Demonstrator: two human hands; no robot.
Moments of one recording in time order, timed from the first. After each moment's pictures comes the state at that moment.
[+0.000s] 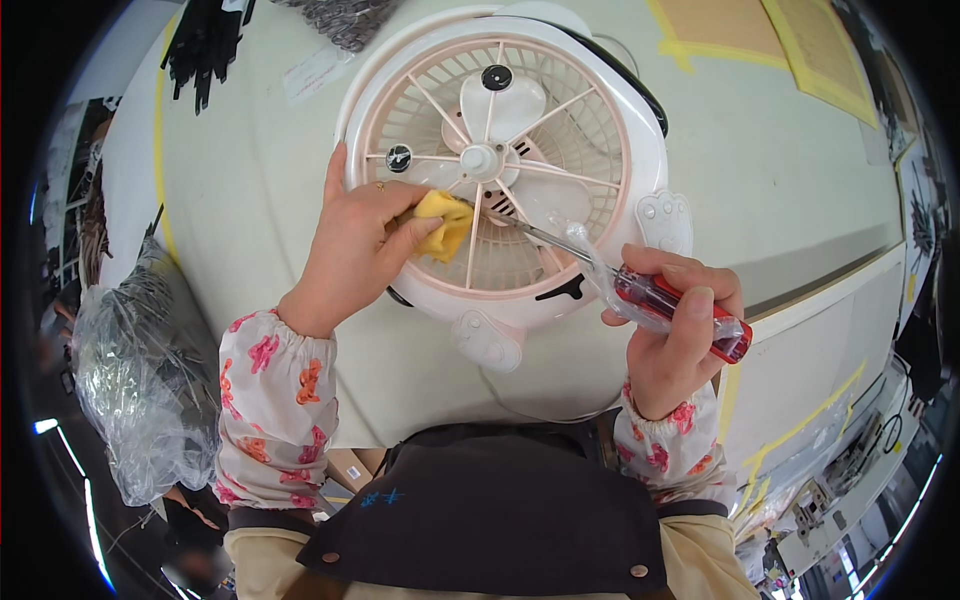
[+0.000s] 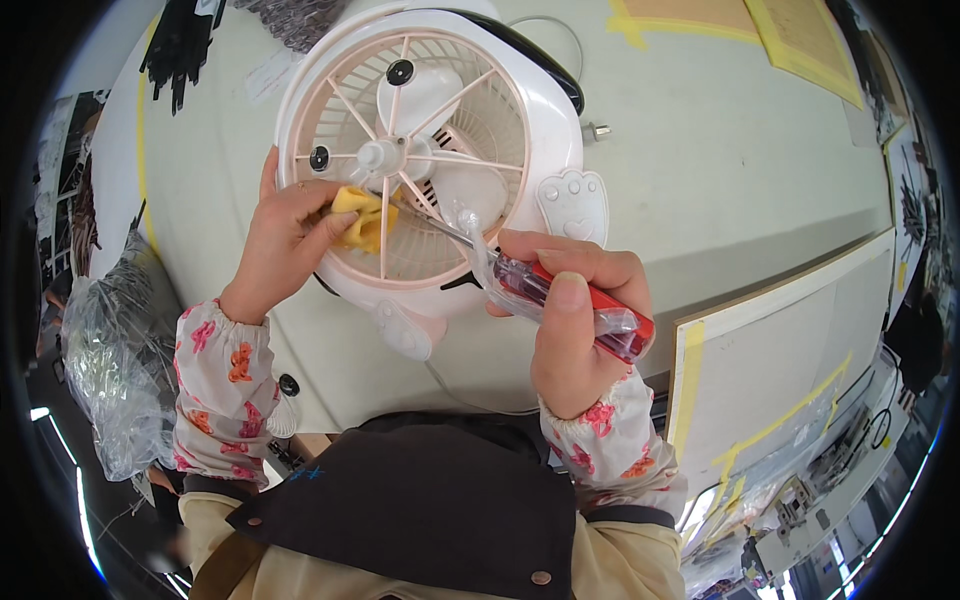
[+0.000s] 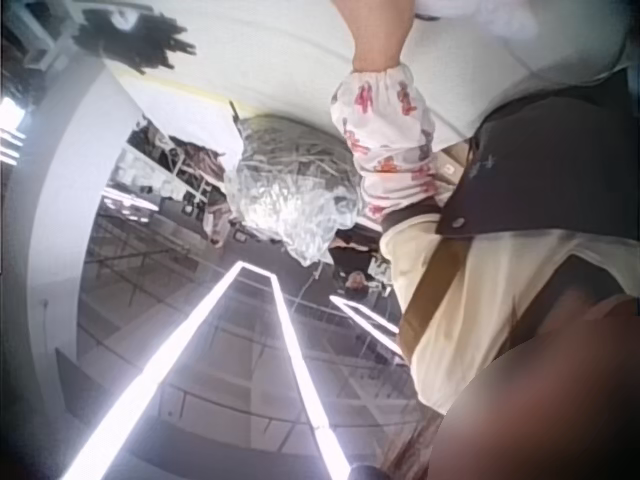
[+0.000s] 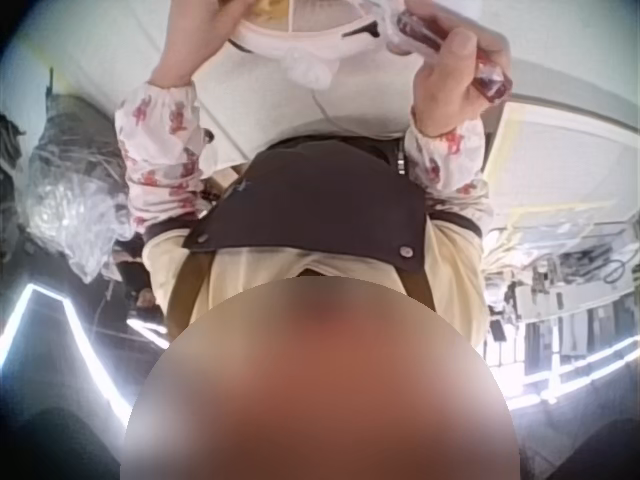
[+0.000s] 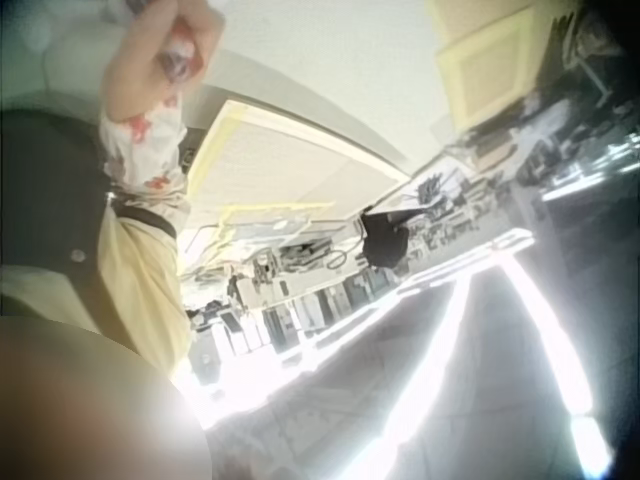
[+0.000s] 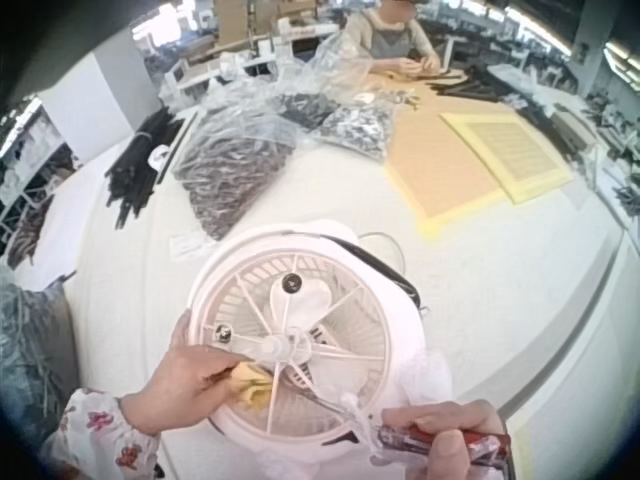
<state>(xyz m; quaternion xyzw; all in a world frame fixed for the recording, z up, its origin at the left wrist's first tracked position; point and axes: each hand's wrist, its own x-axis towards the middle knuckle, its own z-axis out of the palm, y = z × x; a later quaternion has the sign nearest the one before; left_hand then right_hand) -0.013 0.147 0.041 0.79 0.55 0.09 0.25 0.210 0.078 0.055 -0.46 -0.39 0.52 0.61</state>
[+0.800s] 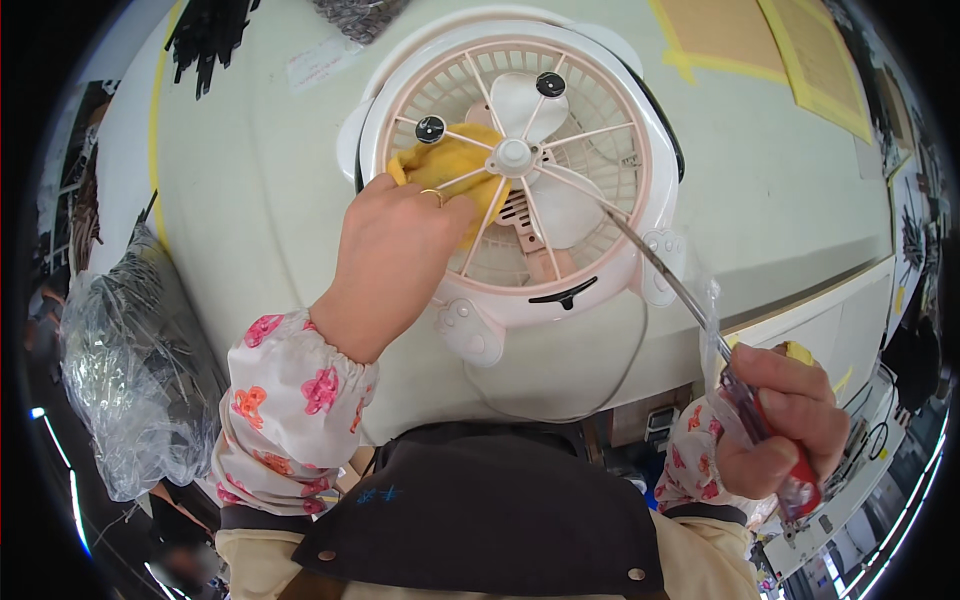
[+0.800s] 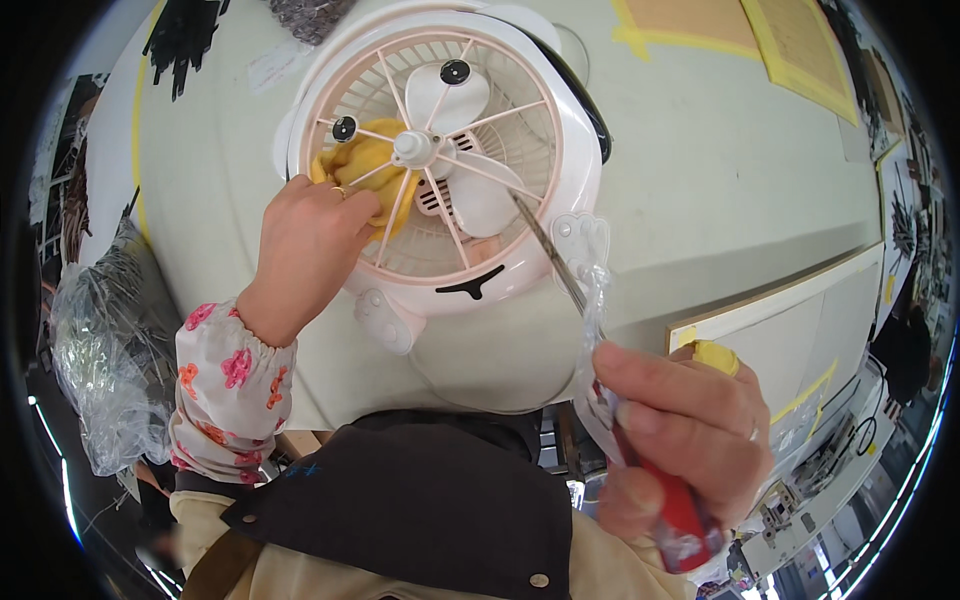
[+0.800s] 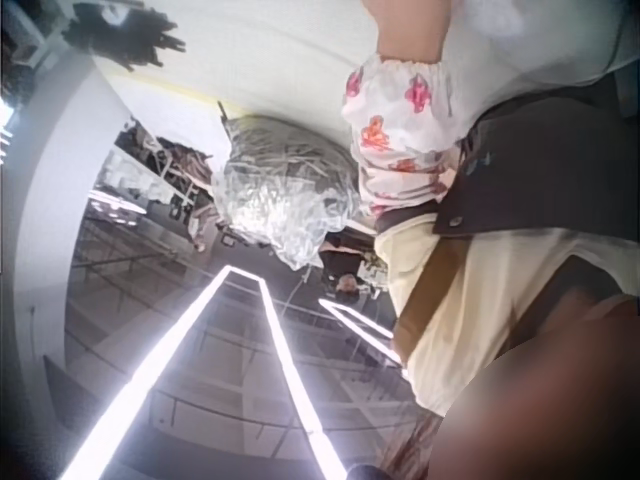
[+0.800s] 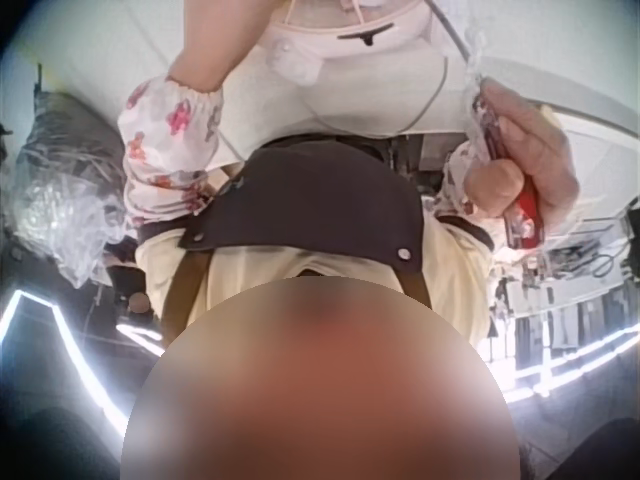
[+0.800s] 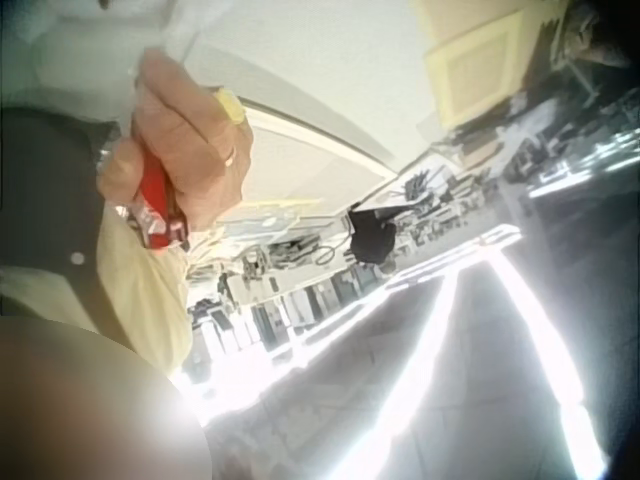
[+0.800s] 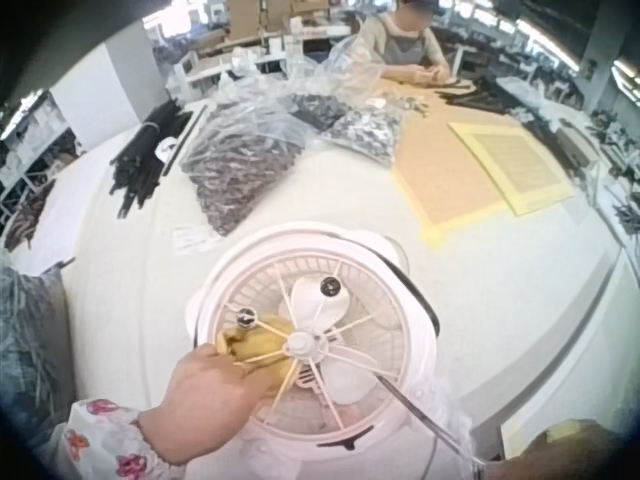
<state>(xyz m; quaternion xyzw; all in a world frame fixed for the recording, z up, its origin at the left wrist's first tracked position) -0.005 0.139 0.051 0.87 0.49 0.02 0.07 0.236 0.073 0.125 -0.47 -0.66 0.22 0.54</state>
